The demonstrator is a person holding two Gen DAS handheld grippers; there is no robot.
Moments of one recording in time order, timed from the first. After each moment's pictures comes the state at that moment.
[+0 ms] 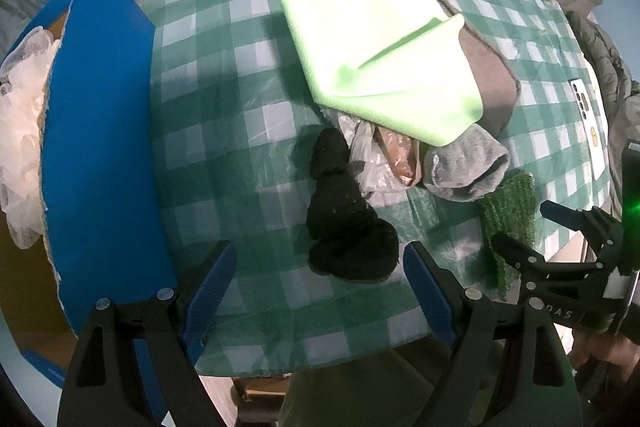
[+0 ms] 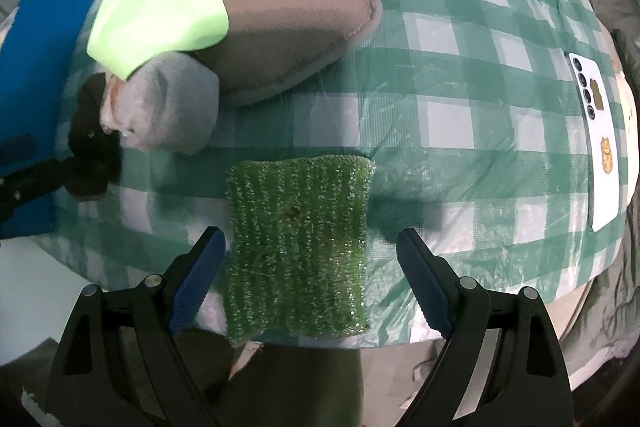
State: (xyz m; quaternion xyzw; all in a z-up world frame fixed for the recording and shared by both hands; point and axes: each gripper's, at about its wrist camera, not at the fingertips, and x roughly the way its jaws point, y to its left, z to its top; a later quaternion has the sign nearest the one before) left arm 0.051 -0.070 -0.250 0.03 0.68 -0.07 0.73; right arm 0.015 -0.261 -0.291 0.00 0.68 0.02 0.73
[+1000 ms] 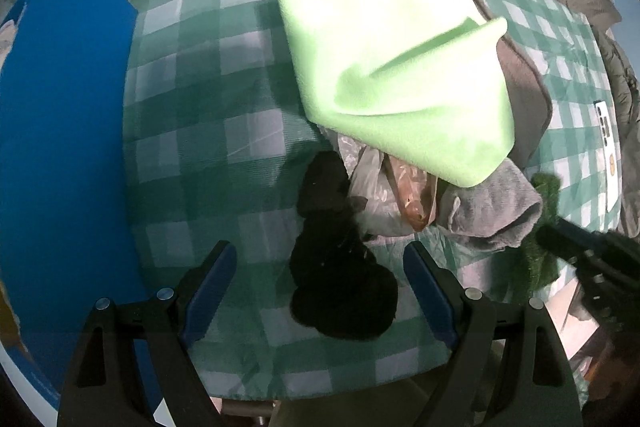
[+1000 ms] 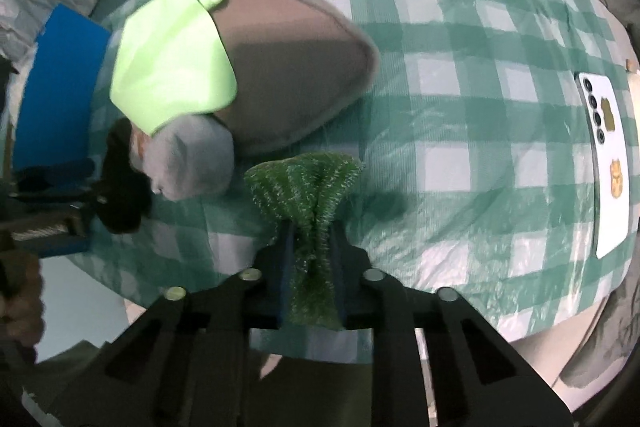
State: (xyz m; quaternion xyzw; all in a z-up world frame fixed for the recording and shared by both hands) left arm 0.093 -0.089 -0.287 0.01 0.70 -0.04 0.71; right arm 0.045 -0.286 -0.263 0.06 0.66 0.06 0.75
